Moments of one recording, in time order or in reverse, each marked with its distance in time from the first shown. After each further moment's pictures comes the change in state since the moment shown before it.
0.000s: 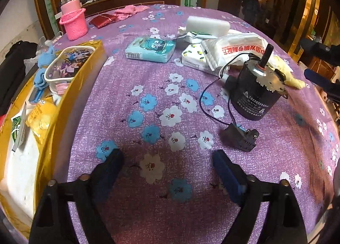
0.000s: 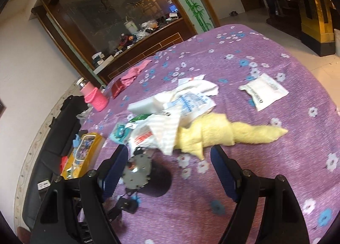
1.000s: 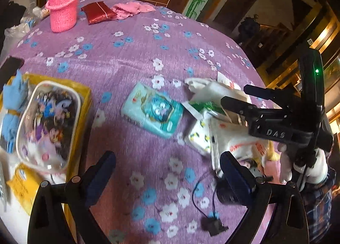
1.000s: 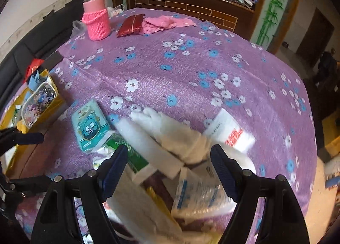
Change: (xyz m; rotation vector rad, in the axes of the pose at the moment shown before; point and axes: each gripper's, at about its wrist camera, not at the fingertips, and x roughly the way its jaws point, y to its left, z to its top) left arm 0.028 0.058 0.128 -0.217 0.072 -0.250; right arm 0.168 0.089 0.082 -0.668 0.354 -0.179
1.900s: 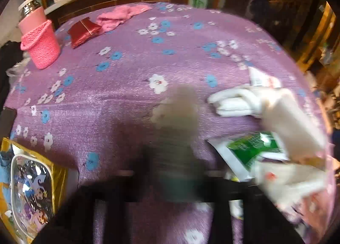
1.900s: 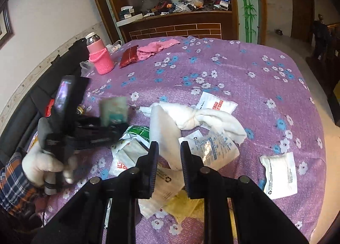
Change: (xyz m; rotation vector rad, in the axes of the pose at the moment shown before) left arm 0.076 -0.021 0.051 0.148 0.020 0.220; right arm -0.064 -0.046 -0.063 0.208 -0.182 0.149
